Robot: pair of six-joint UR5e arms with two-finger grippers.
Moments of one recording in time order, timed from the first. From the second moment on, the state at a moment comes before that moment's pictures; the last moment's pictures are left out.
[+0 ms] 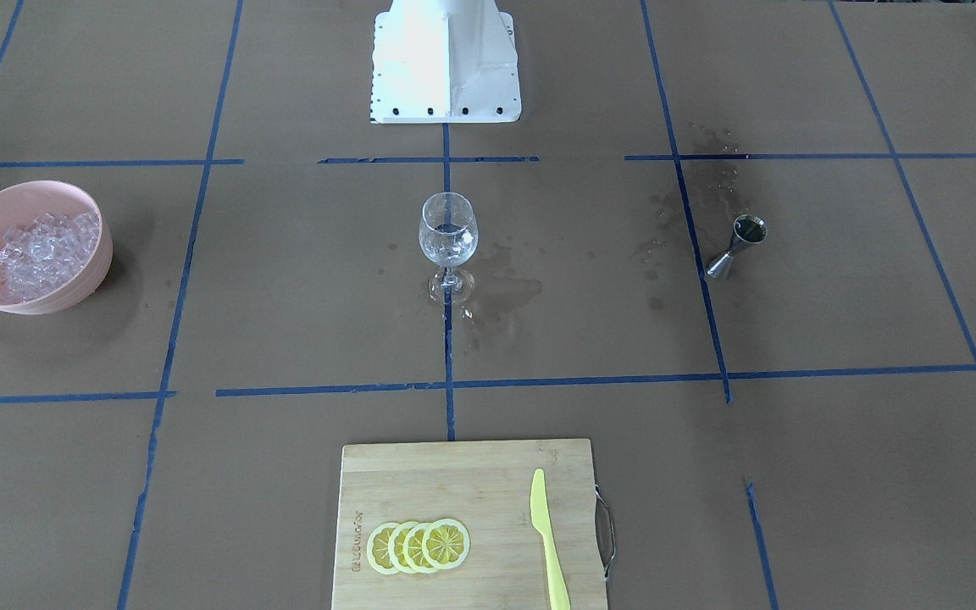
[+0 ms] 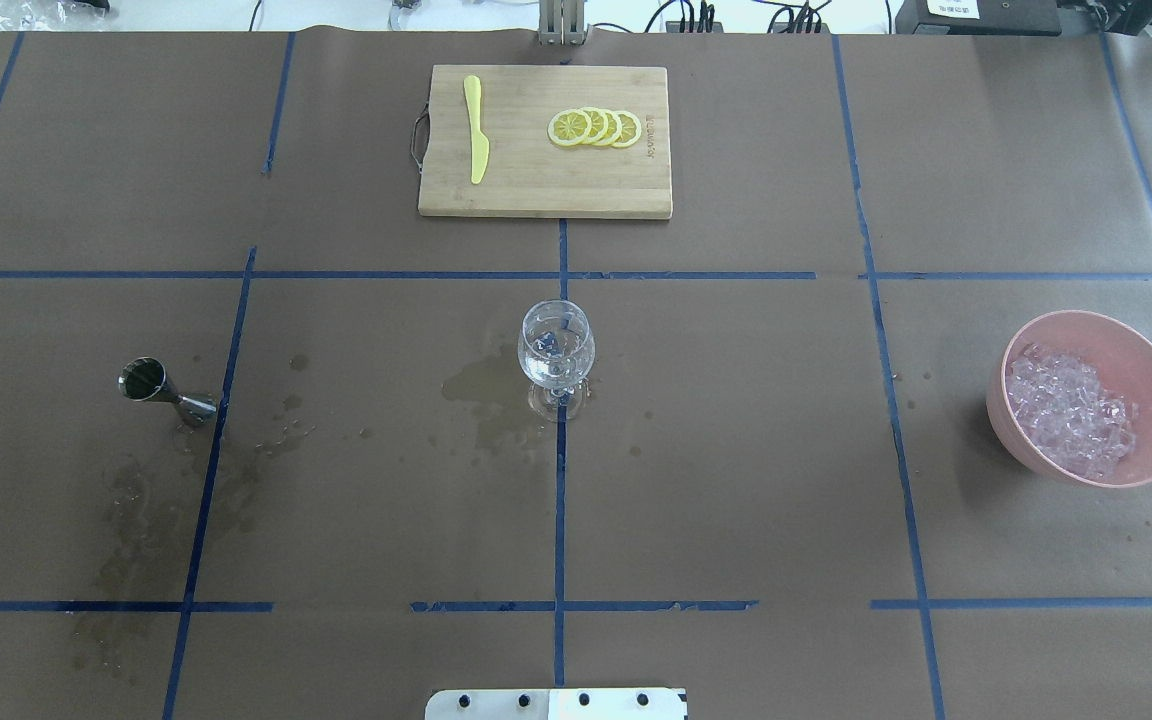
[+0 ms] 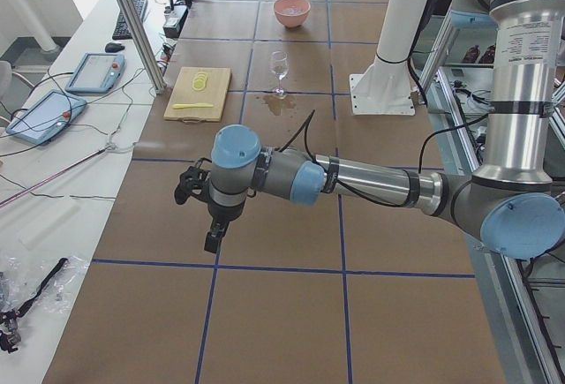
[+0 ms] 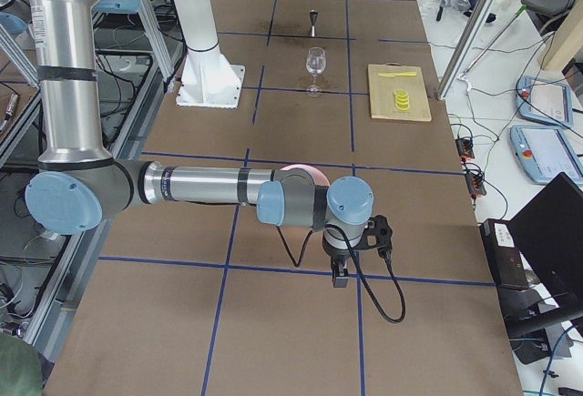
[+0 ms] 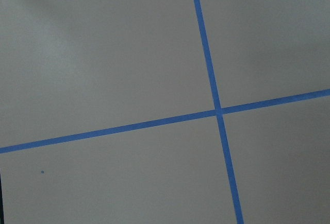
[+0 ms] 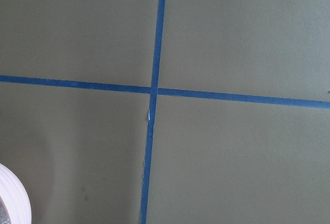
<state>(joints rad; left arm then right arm) -1.61 -1.57 -1.79 -1.70 -2.26 0.00 1.64 -1.54 1.58 -1.62 2.36 -0.13</state>
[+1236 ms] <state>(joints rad) -0.89 -1.35 -2.25 -2.12 -1.92 -1.14 1.63 -1.53 1.61 -1.55 2.36 0.00</state>
